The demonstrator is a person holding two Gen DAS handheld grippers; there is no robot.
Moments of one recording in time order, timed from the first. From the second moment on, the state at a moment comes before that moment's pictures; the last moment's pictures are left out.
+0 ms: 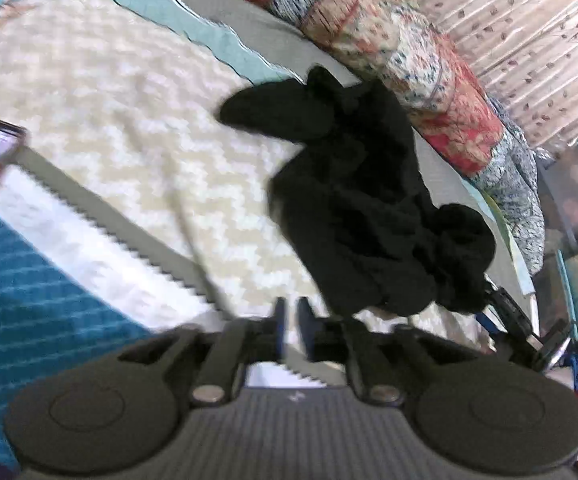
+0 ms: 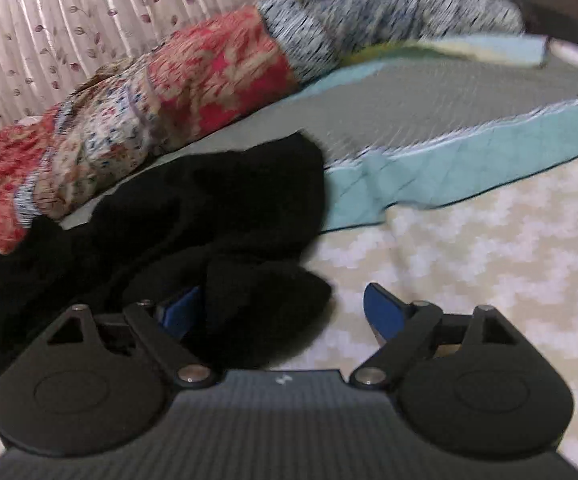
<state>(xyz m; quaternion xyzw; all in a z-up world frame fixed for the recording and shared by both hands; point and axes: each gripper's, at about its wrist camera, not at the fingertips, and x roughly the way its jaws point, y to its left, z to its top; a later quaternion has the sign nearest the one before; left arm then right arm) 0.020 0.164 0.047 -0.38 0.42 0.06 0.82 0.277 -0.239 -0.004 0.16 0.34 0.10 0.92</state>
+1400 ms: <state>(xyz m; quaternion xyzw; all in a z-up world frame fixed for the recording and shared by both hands) -0.099 0.234 0.060 -0.37 0.42 0.17 0.81 0.170 -0.472 0.089 0.25 0.24 -0.18 0.92</state>
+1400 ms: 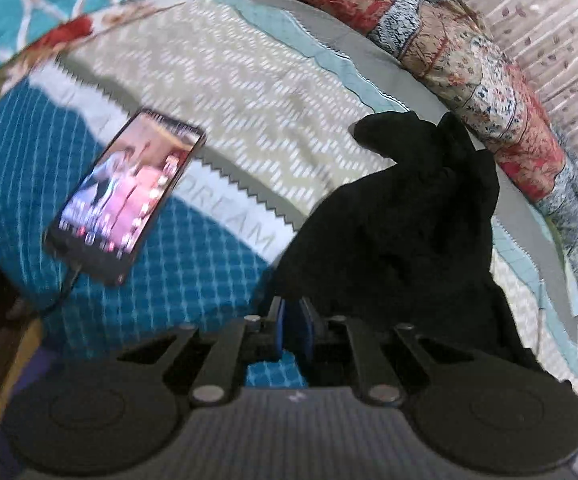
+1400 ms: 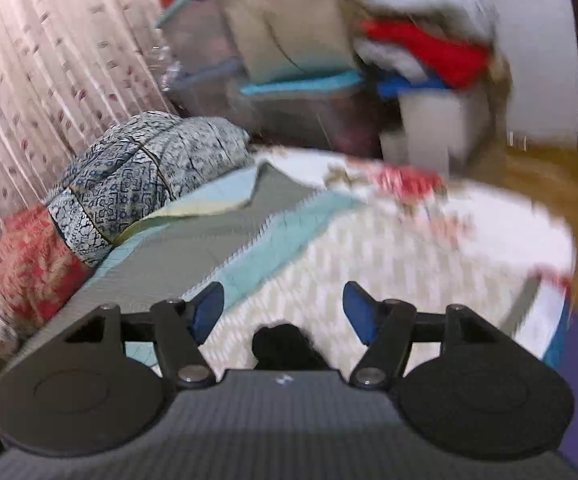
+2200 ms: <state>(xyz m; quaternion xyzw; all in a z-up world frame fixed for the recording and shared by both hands) -0.005 0.113 -0.001 -0.29 0.53 0.03 0.80 0.181 -0.497 -0.038 0.43 0.33 -0.09 0.84</state>
